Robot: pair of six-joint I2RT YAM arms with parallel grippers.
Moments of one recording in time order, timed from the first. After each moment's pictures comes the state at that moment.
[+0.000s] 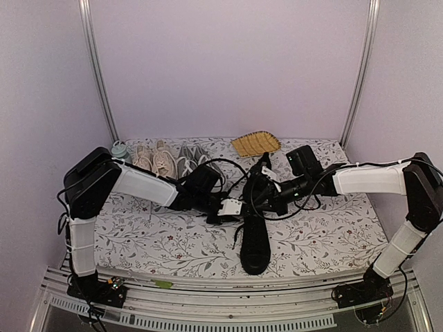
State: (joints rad) left arm -0.84 2.05 1.19 0.07 0.37 0.98; right arm 0.65 1.64 0.97 -0.13 -0.74 -0.28
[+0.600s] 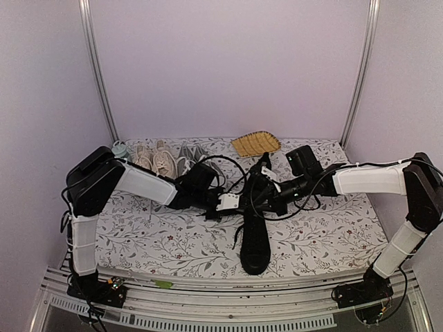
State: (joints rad) left arm -0.80 2.08 1.19 0.17 0.32 0.93; right arm 0.65 1.64 0.97 -0.13 -0.74 -0.27
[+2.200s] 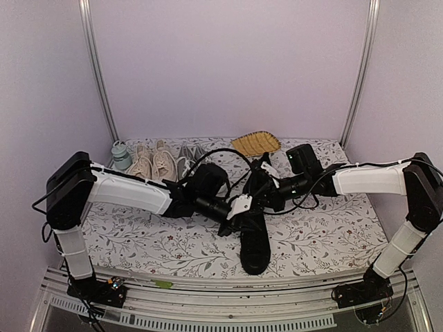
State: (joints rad) left arm -1.00 1.87 1.14 0.13 0.65 0.54; right arm 0.65 1.64 0.97 -0.06 -0.66 -0.15
